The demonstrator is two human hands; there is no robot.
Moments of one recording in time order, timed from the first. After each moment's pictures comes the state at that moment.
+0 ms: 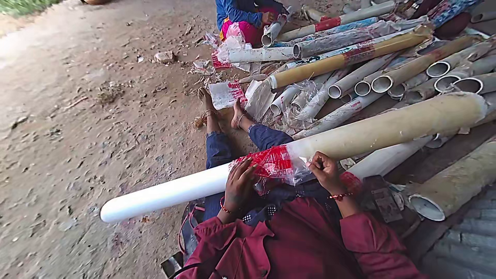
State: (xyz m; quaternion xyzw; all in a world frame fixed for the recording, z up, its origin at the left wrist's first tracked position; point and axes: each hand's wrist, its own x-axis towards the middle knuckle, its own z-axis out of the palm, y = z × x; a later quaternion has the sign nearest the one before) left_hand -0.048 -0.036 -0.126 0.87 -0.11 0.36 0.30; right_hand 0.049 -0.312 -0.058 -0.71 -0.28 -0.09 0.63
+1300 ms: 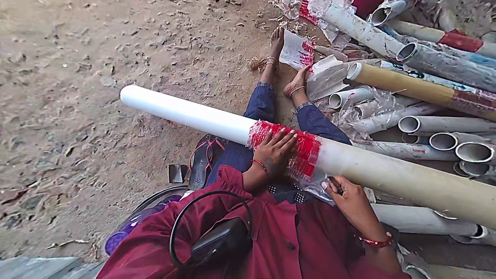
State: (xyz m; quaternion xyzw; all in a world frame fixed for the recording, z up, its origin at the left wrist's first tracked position) left_hand -0.076 -0.044 -0.104 0.93 0.09 0.26 0.25; right_hand 0.008 -0.267 -0.023 -0.91 -0.36 0.12 0.19
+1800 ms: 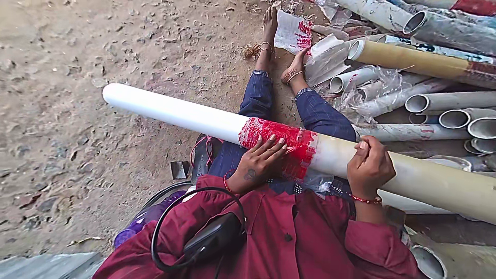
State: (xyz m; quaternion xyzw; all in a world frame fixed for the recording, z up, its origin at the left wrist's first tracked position) left_hand -0.127 -0.042 -0.123 0.91 0.00 0.34 0.21; right_hand 0.048 -0.249 -0.051 -0.85 -0.35 -0.37 0.15
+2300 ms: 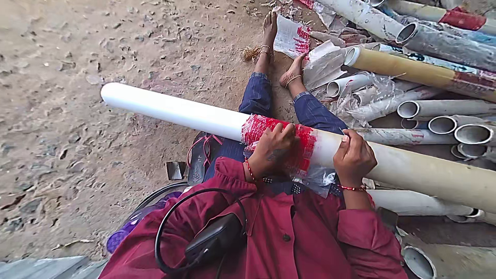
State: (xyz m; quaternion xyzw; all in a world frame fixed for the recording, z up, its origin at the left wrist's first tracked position) left_hand -0.066 -0.040 -0.081 0.96 0.04 0.23 0.14; right_hand 0.058 -0.227 -0.063 -0.85 -0.36 -0.36 0.13
